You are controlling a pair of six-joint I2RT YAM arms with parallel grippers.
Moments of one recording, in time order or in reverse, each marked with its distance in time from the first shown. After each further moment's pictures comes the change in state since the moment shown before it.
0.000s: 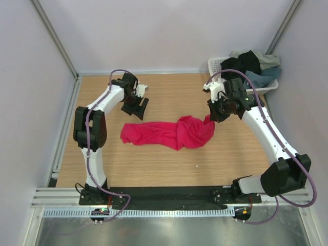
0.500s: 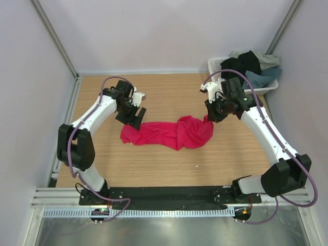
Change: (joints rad) left arm -0.037 -0.345 -0.260 -0.061 0.009 0.002; right arm 0.033 0.000 0.019 -0.014 -0.005 0.000
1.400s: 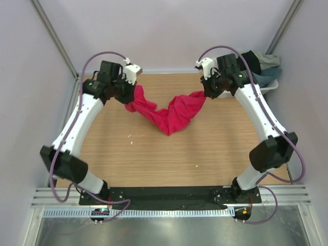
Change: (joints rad) left arm -0.006 -0.074 0.286 0.045 0.023 0.048; right arm 0.000 0.313 0.429 -0.026 0.059 -0.066
